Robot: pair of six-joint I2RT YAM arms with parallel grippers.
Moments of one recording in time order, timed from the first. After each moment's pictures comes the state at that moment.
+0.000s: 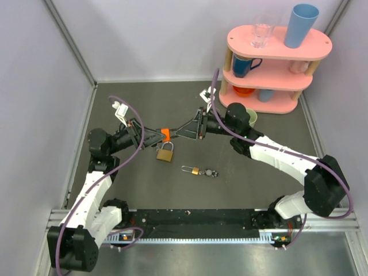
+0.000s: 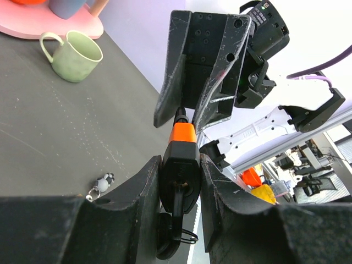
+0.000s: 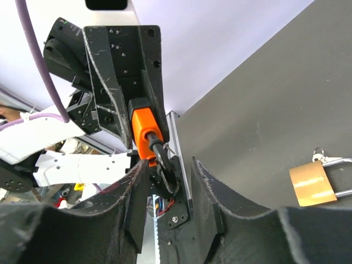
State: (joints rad) left arm -0.08 0.88 0.57 0.55 1.07 -1.01; right arm 0.71 1.41 0.98 0.47 -0.67 0.76
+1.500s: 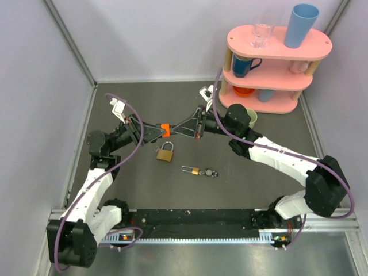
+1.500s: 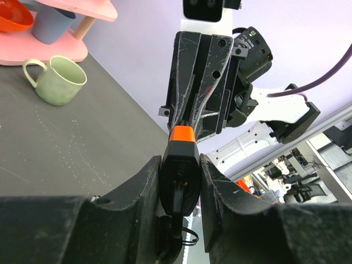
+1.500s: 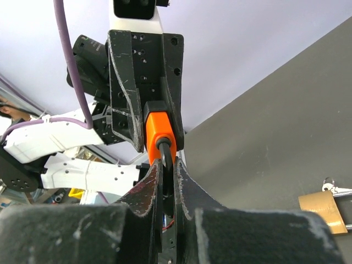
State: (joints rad) left arm -0.11 0.93 0.57 0.78 1.04 -1.17; right arm 0.76 1.41 1.00 0.57 -0.64 0.77
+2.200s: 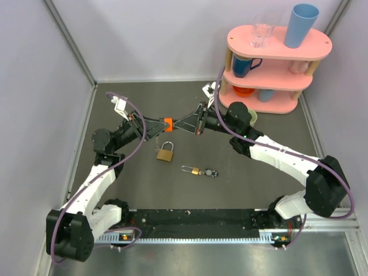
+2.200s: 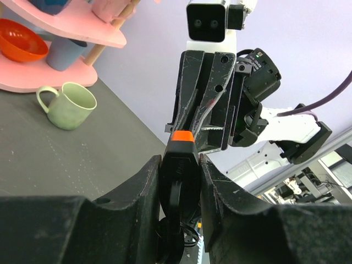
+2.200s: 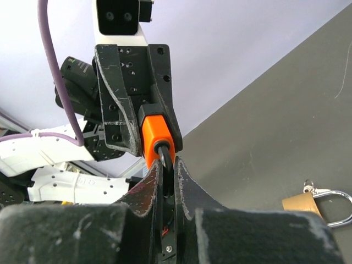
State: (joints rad) left arm -0.18 0.99 0.57 0.85 0.90 -1.13; right arm 0.75 1.41 1.01 0.55 -0.57 0.76
